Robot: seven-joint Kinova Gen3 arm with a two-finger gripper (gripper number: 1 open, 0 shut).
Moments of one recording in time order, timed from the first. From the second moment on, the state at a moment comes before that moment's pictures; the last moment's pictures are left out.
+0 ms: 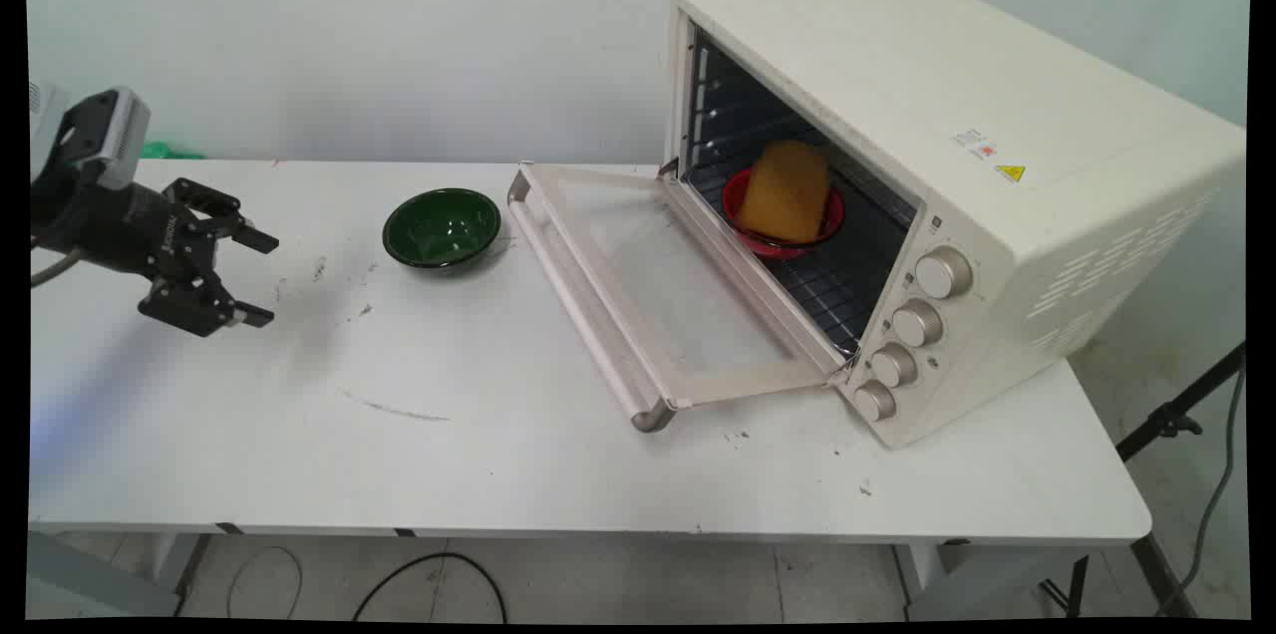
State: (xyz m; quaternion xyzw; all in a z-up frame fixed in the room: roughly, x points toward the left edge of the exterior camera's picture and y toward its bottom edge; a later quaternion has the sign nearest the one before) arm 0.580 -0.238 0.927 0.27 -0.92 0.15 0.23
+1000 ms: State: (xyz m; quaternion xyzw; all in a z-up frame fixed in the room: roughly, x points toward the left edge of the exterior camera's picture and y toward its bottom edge) arm 0.487 -0.265 0.919 0.35 -0.89 0.14 0.24
